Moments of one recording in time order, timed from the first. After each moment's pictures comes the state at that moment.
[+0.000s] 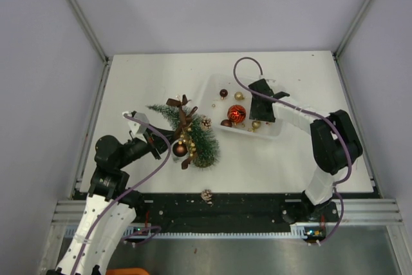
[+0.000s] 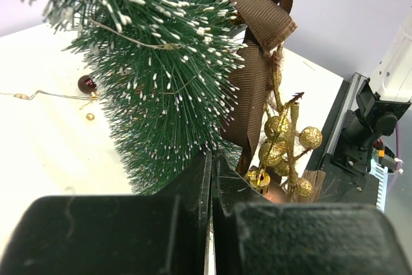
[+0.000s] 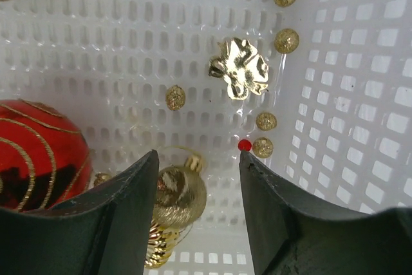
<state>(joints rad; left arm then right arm) -0.24 0.44 0.51 0.00 0.77 -0.26 0.46 1.75 1.17 -0.48 0.34 0.55</state>
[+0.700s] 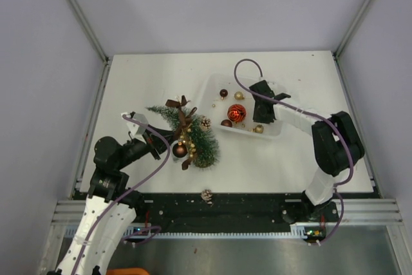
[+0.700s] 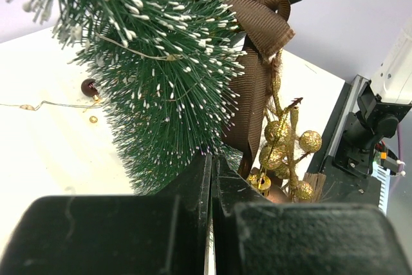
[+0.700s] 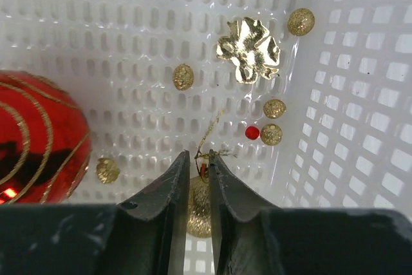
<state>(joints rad) -0.24 0.42 0.51 0.00 0.76 -0.26 0.46 1.76 1.14 -0.48 0.30 0.55</state>
